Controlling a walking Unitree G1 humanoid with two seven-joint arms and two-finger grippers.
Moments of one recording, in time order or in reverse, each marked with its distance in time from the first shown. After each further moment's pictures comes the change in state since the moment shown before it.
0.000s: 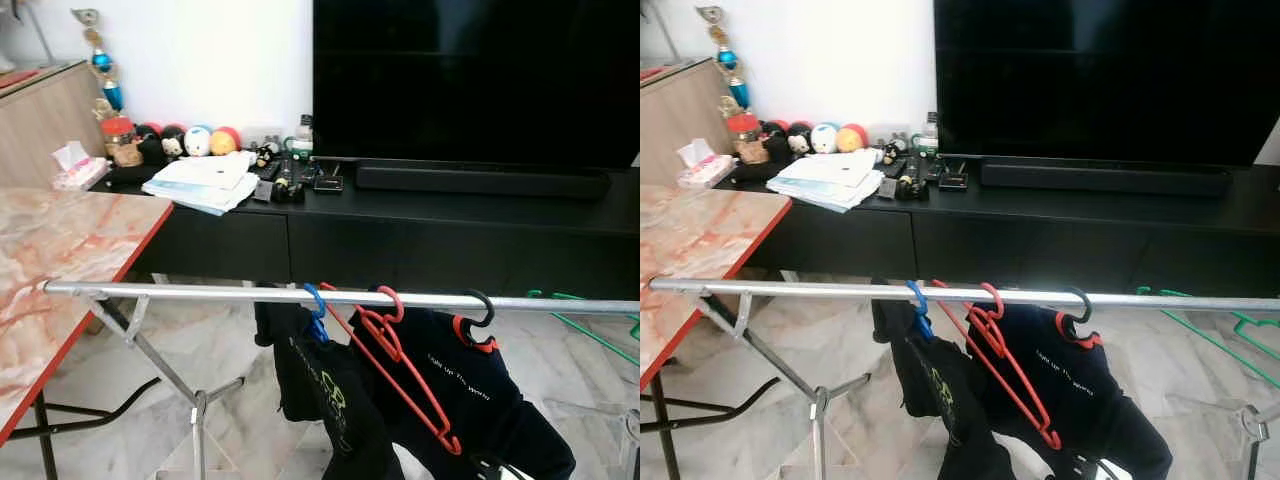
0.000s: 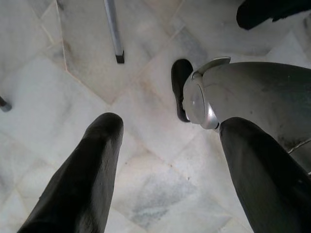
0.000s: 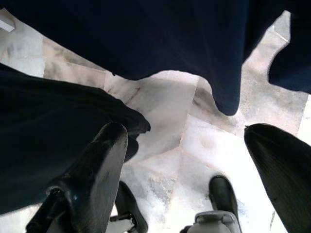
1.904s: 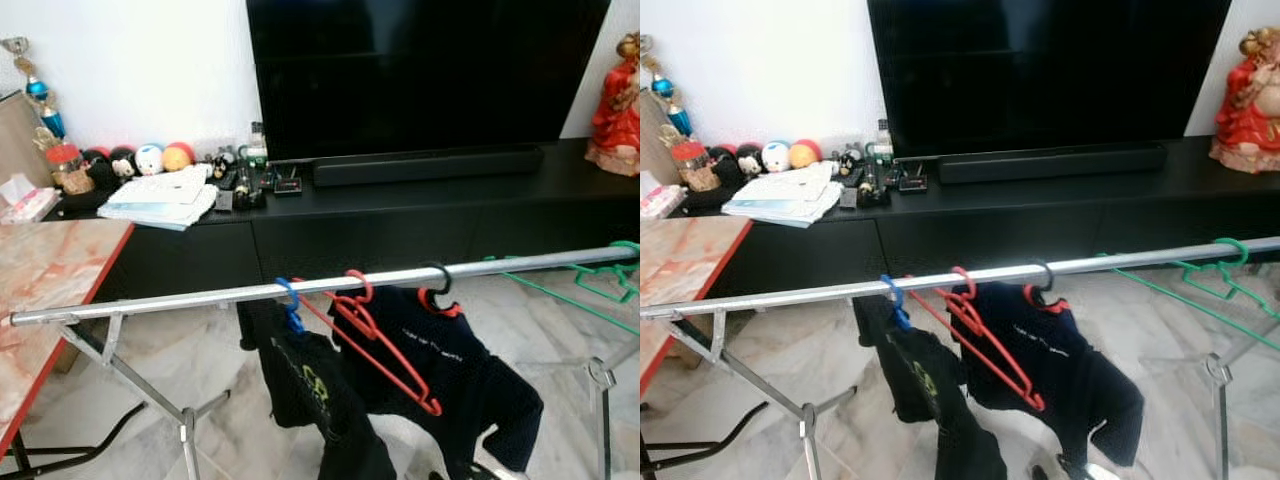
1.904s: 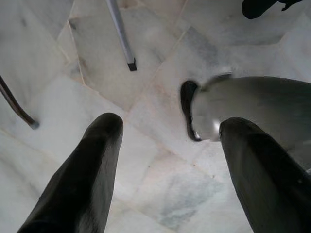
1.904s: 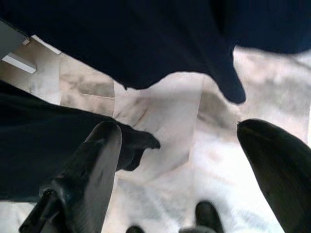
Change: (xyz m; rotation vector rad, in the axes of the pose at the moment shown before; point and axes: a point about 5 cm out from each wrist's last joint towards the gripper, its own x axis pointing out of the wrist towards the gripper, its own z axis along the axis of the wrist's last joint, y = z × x) left arm -0.004 0.007 -0.007 0.022 -0.007 0.032; right arm -0.005 0.014 -0.012 -0.015 -0.140 0.108
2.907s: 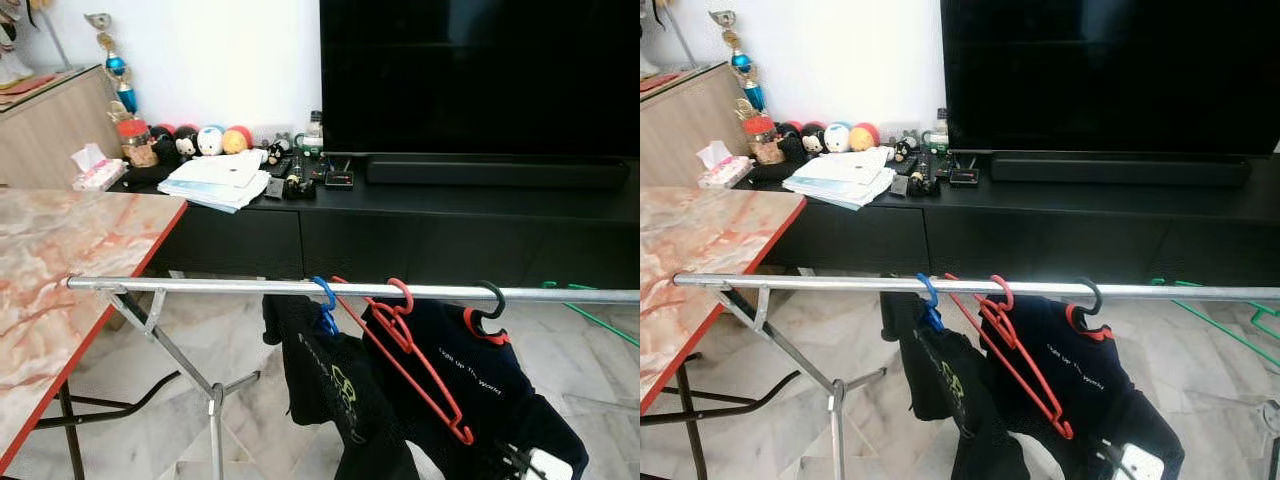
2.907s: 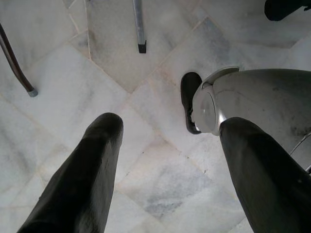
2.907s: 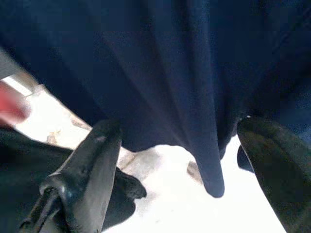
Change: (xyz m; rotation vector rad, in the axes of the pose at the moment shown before) left arm 0.000 -0.002 -0.001 -0.007 0.006 0.000; right arm -0.010 -0.017 0.024 -0.090 -0.262 -0.105
